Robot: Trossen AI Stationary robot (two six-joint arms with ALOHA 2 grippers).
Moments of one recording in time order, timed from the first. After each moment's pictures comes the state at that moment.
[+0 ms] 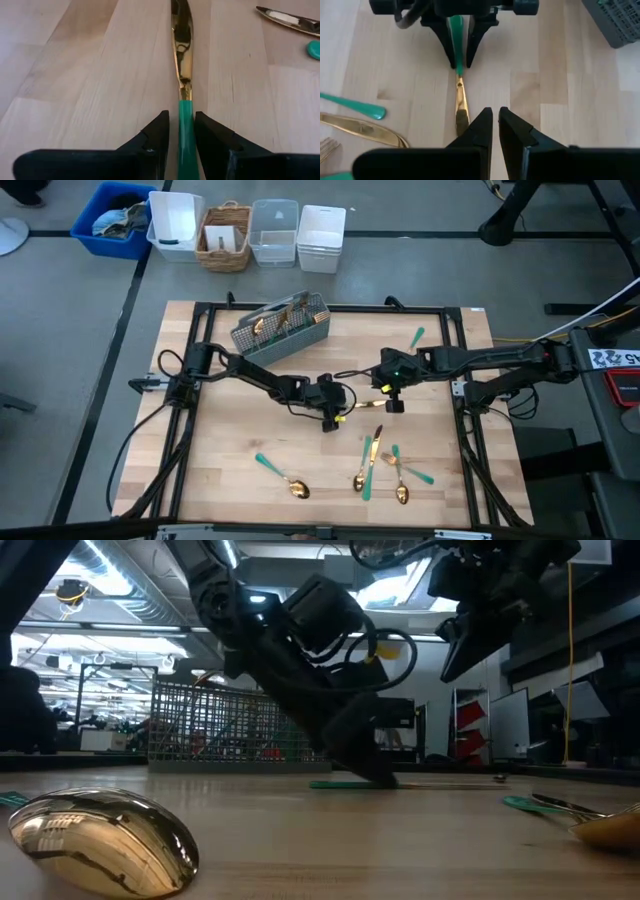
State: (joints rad) left arm -0.03 2.10 1.15 0.17 -0.14 -0.12; right arm -0.03 1.25 0.90 -0.61 0.02 -0.13
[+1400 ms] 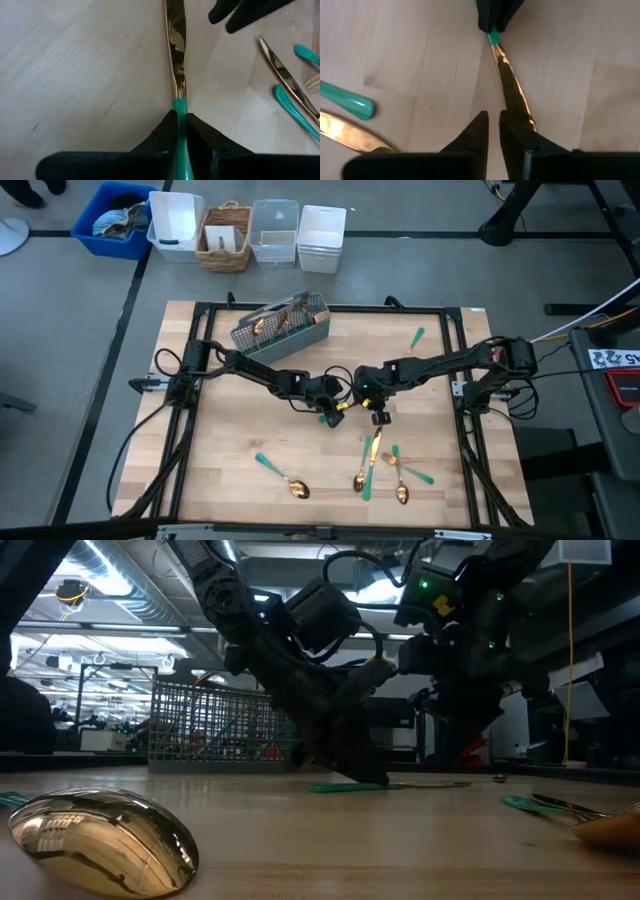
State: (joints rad) left arm -0.02 2.10 1.15 0.09 0.05 -0.64; right arm -0.03 1.62 0.90 -0.47 -0.14 -0.21
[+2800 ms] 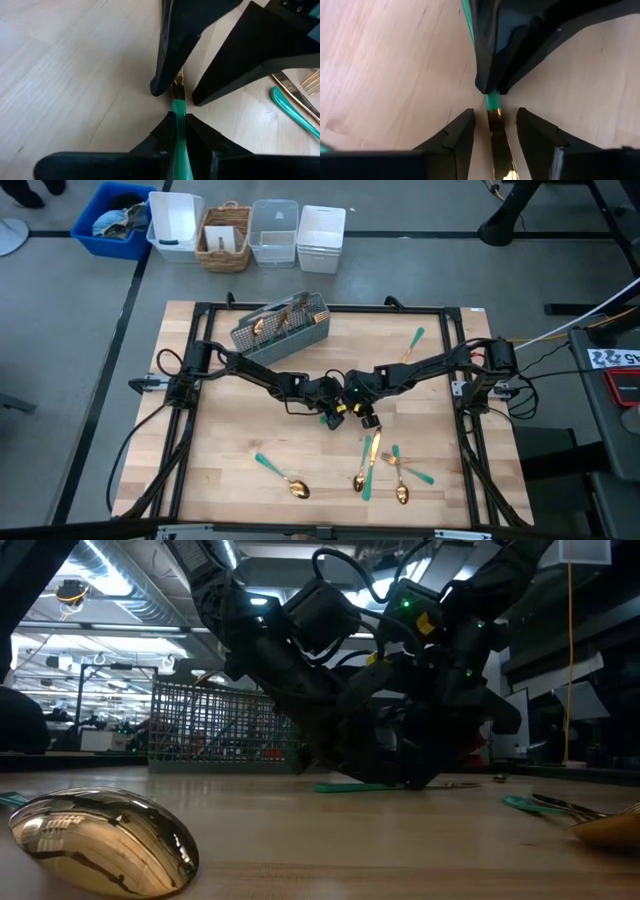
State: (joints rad) left arm -0.02 2.10 1.14 0.17 0.01 -0.57; right arm -0.03 1.81 0.91 -0.22 -0.14 -0.30
